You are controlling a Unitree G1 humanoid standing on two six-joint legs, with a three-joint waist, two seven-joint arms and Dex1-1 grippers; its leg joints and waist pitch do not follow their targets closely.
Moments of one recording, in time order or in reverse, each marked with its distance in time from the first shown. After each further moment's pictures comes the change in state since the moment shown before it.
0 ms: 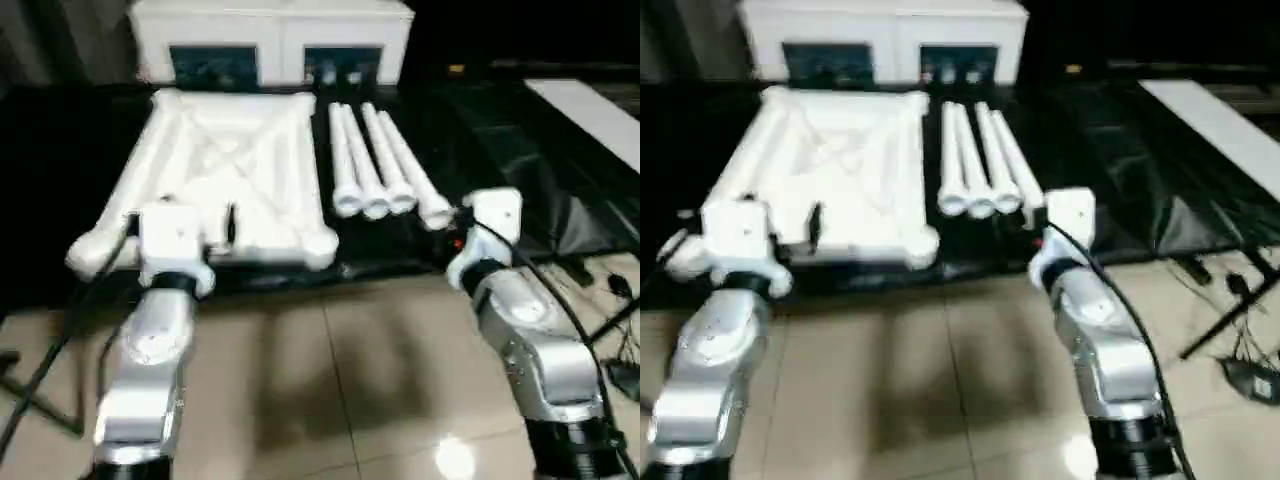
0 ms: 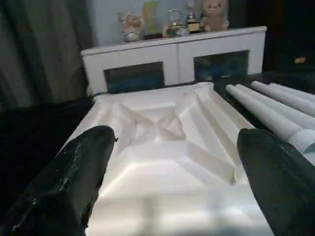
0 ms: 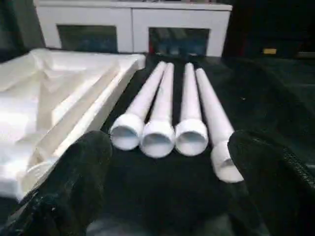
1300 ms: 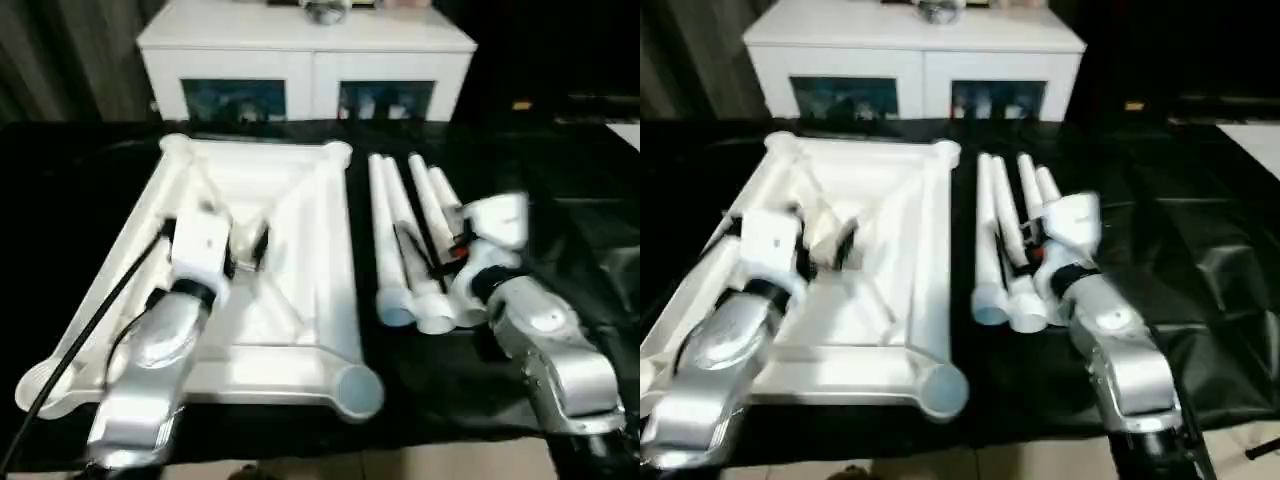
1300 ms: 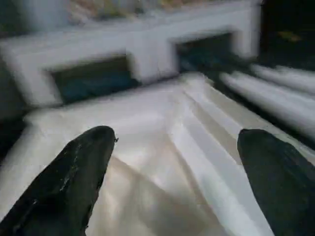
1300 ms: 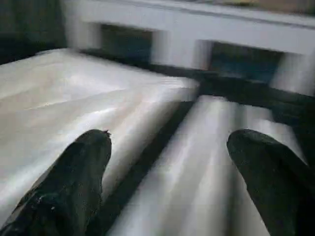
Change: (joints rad) left arm 0.050 0.127 -0.101 0.008 -0.101 0.014 -0.276; right arm 0.060 -0.118 0.051 -0.087 0.026 -0.021 0.271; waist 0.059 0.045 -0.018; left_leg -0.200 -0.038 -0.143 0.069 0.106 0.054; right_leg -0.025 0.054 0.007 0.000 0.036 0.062
